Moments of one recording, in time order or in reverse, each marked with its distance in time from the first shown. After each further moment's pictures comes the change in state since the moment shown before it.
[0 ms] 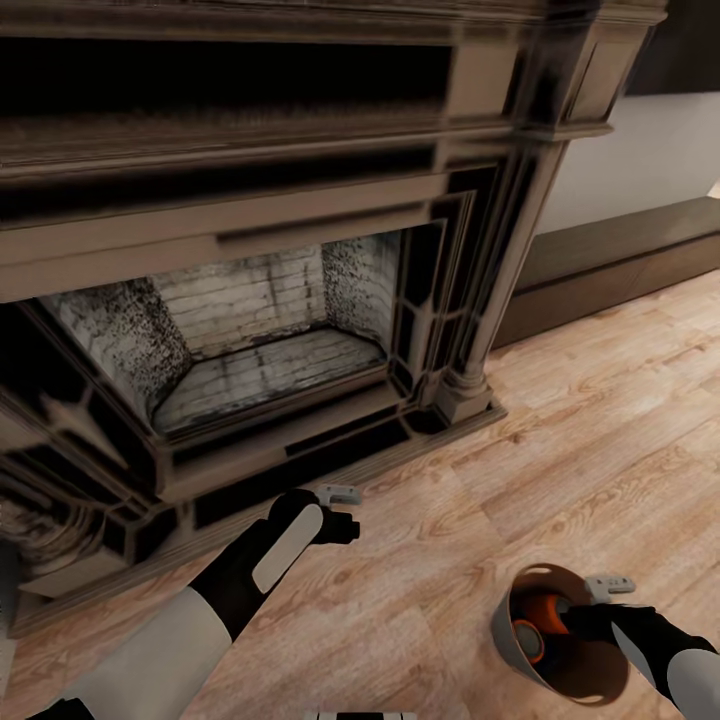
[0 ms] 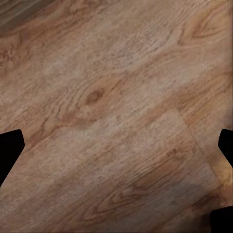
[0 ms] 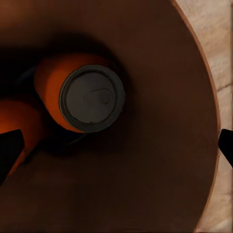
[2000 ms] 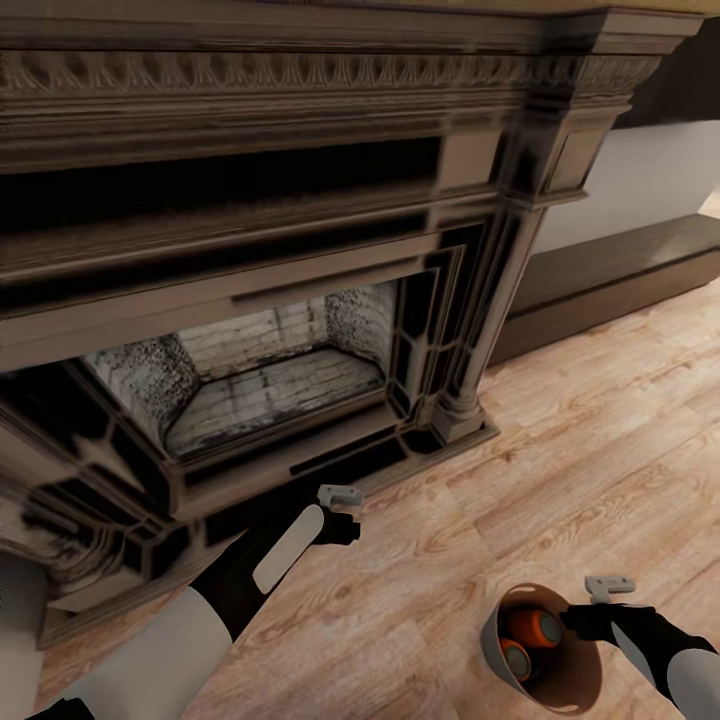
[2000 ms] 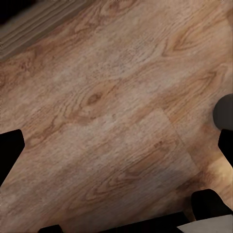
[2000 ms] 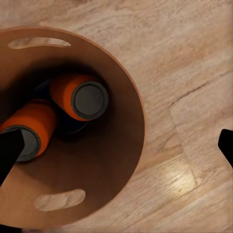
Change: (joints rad) left arm -0.001 -0.001 -0.005 0.003 0.001 -0.001 0.001; right arm 0.000 0.000 0.001 0.000 -0.005 -0.003 0.000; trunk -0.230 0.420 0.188
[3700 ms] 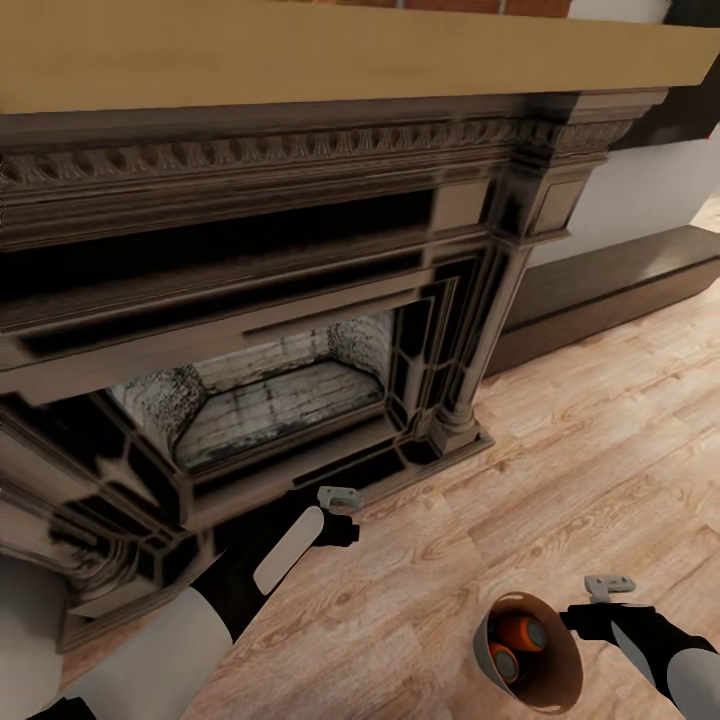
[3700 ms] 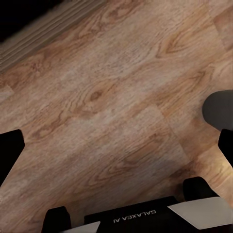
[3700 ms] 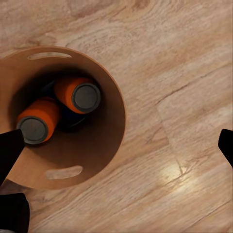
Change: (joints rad) left arm 0.000 -0.001 -0.003 0.011 -0.002 0.000 0.003; right arm 0.000 0.000 0.002 -0.002 -0.001 0.000 0.000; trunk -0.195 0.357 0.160
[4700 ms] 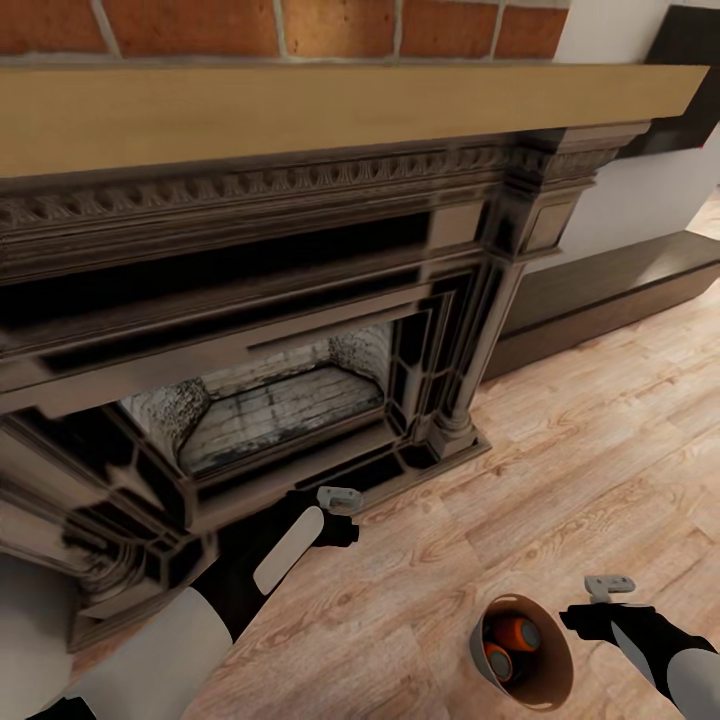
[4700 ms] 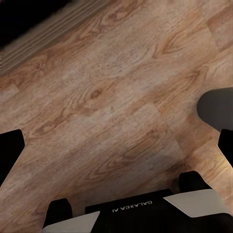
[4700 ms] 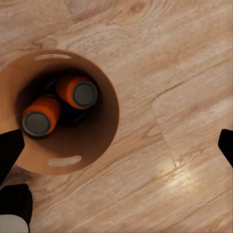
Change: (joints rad) left arm 0.000 0.001 0.000 0.002 -0.001 0.000 0.000; right arm 0.000 0.000 0.000 0.000 0.000 0.000 0.000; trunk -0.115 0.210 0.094
